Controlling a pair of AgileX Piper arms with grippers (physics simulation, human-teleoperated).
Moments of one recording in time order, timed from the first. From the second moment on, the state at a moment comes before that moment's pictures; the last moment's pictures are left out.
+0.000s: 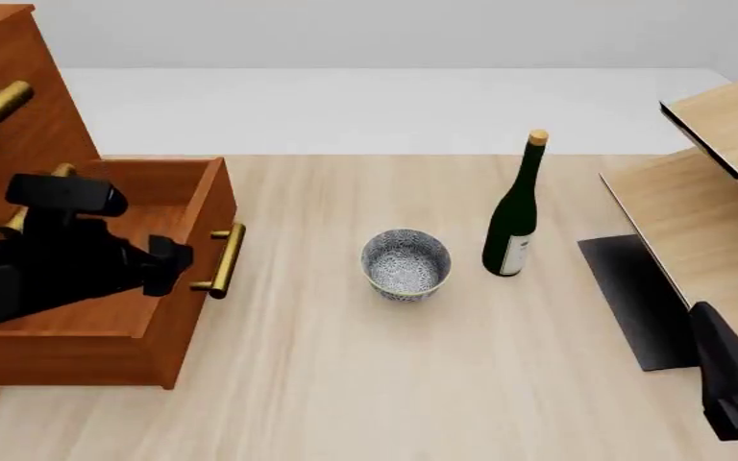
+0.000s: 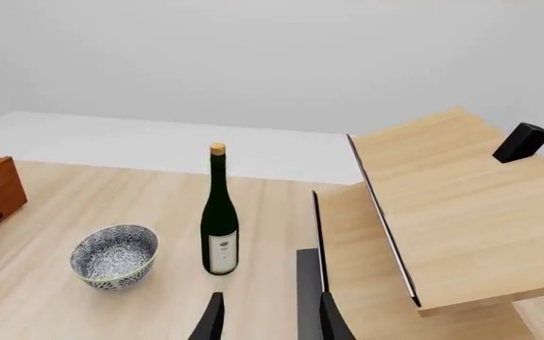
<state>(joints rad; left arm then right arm) -0.22 1.16 -0.51 0.09 -0.06 0.06 0.01 0.00 0.04 -0.05</state>
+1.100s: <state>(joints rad) -0.24 1.28 -0.45 -0.05 -0.08 0.06 0.01 0.00 0.06 -0.06</state>
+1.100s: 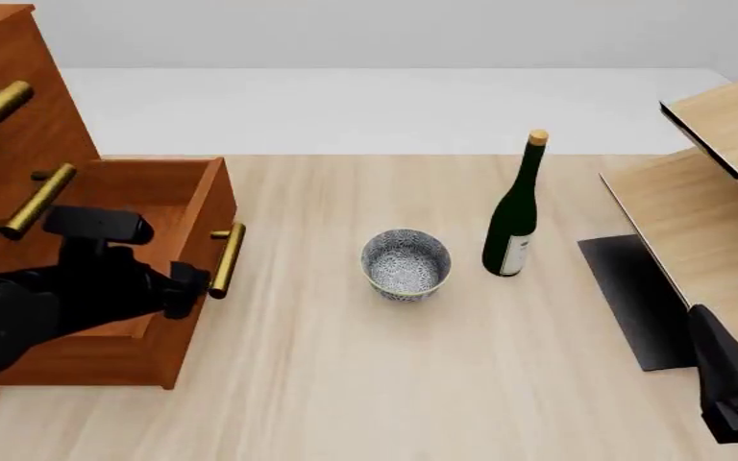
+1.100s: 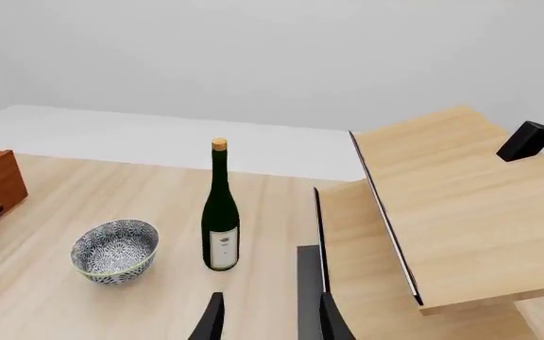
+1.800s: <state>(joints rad) -0.31 1.30 -0.43 -0.09 -0.09 0.07 0.03 0.00 0.04 -0.07</state>
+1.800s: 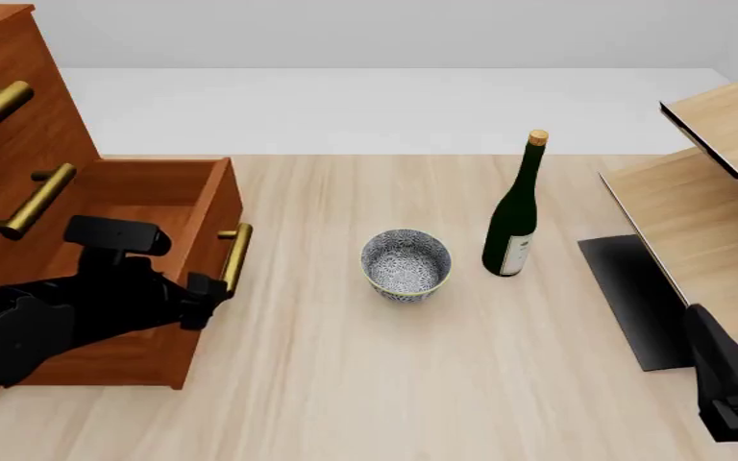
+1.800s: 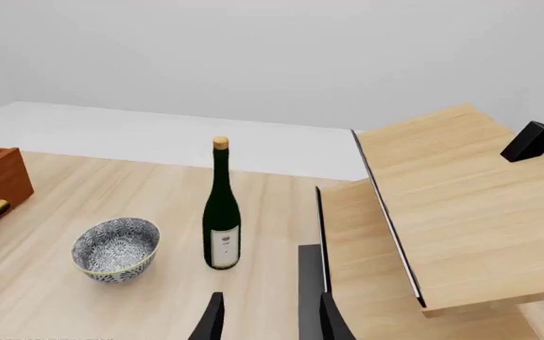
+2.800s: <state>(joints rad) -0.37 1.22 -0.46 0.03 -0.05 0.08 0.00 0.00 0.07 -0.07</state>
